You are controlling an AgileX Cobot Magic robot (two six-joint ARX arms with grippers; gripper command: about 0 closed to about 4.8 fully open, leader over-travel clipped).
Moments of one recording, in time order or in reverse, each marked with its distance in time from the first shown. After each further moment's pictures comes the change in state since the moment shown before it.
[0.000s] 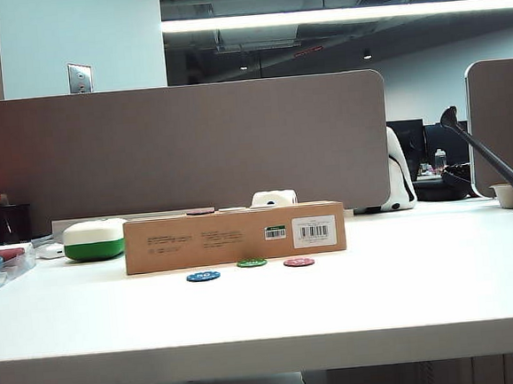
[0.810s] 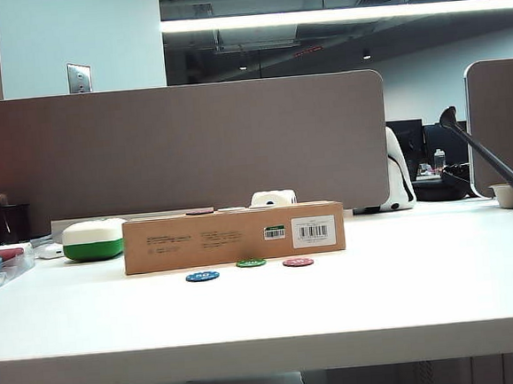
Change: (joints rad) left arm -0.121 -0.491 -0.996 0.356 -0.214 -0.116; right arm 0.000 0.000 0.000 0.000 0.000 0.000
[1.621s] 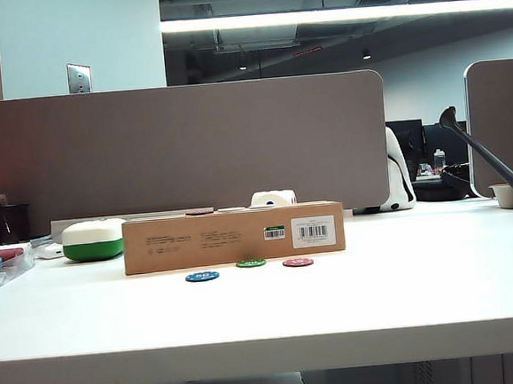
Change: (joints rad) left arm -0.046 -0.198 -0.174 -0.100 -0.138 -0.084; right arm 0.000 0.000 0.000 0.000 0.000 0.000
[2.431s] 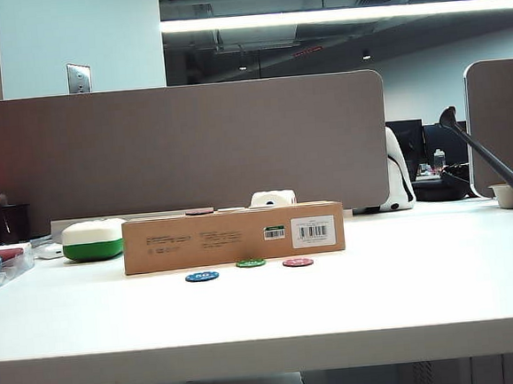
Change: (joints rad) left arm 0.000 0.000 0.000 0.084 0.016 0.054; right arm 0.000 0.000 0.000 0.000 0.000 0.000
